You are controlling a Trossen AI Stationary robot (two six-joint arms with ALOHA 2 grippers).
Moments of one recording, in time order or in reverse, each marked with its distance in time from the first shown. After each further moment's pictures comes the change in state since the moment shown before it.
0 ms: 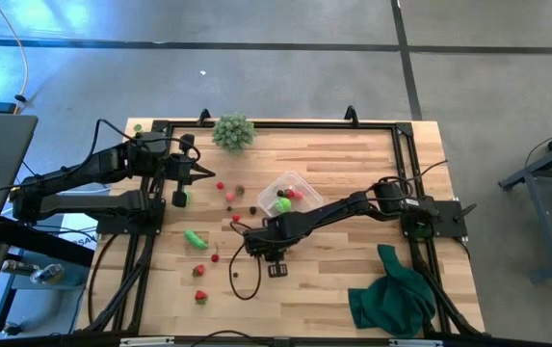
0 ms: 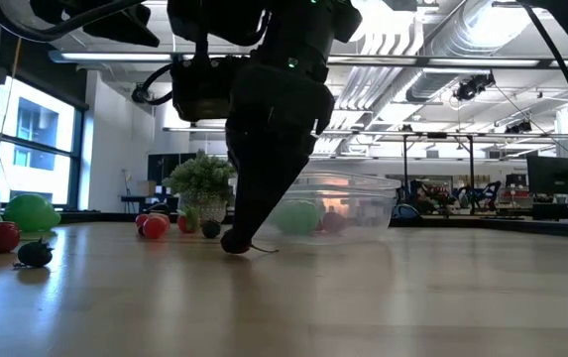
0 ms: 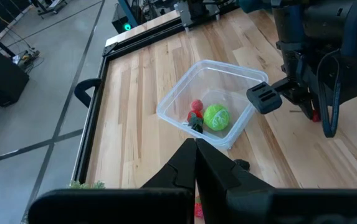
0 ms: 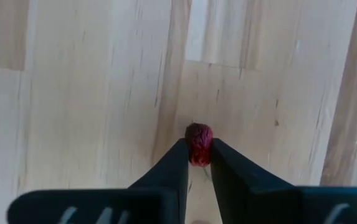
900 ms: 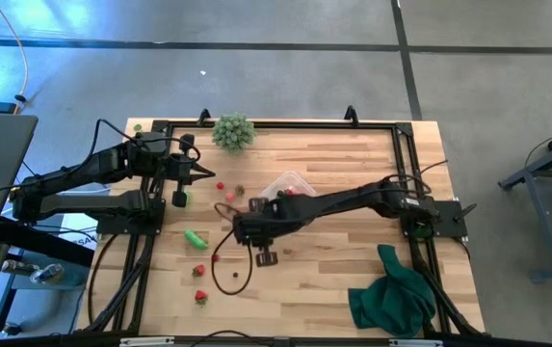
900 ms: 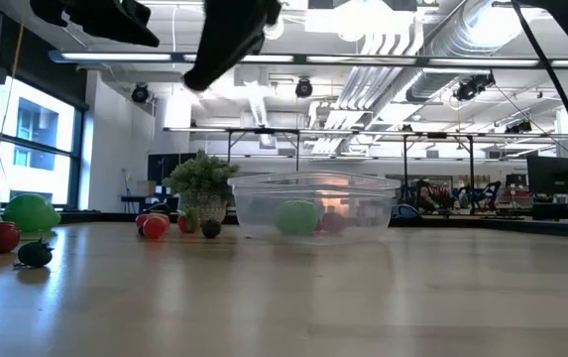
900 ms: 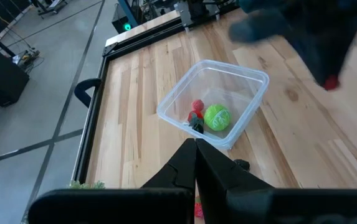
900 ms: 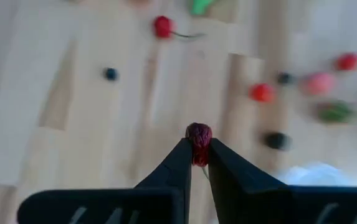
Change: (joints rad) left arm 0.000 0.000 0.000 0.000 0.000 0.000; right arm -0.018 -0.006 0.495 -0.362 0.175 -0.097
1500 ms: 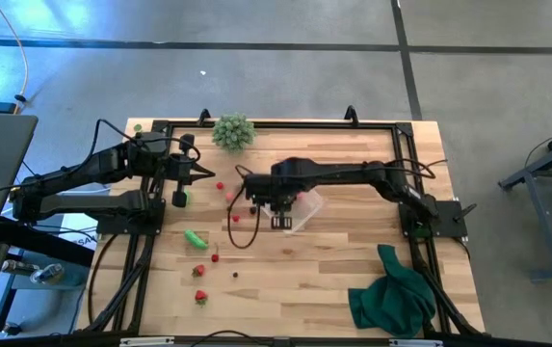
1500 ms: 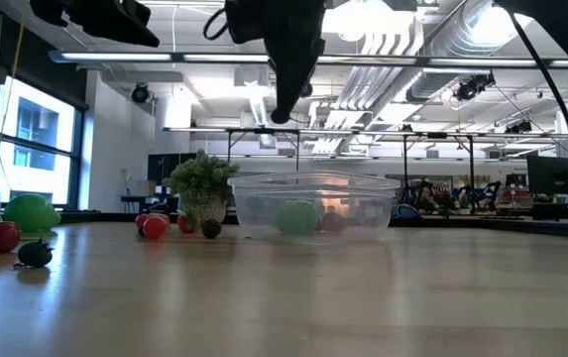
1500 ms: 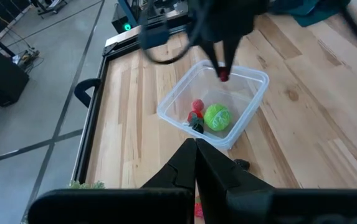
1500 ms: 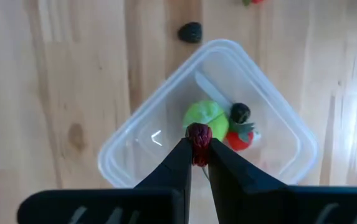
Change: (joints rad) left arm 0.000 0.000 0.000 0.000 0.000 0.000; right arm -0.179 -0.071 -0.070 -0.258 -0.011 0.020
